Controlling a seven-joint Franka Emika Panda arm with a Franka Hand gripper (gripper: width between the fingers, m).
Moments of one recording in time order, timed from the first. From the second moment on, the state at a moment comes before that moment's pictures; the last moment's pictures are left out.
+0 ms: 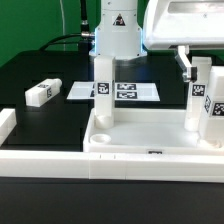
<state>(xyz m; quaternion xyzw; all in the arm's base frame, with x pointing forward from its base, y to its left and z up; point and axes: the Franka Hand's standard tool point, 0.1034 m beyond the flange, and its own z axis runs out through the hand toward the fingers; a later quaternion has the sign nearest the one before) 0.626 0.101 0.128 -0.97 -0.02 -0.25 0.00</state>
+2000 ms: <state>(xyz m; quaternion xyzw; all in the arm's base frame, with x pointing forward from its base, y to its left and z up) 0.641 0.099 0.129 -1.00 -0.01 0.02 0.02</state>
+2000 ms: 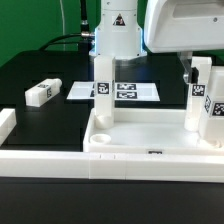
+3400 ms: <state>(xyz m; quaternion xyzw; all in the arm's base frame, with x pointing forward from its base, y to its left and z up) 0.635 0.092 0.127 -0.91 0.41 0.00 0.03</state>
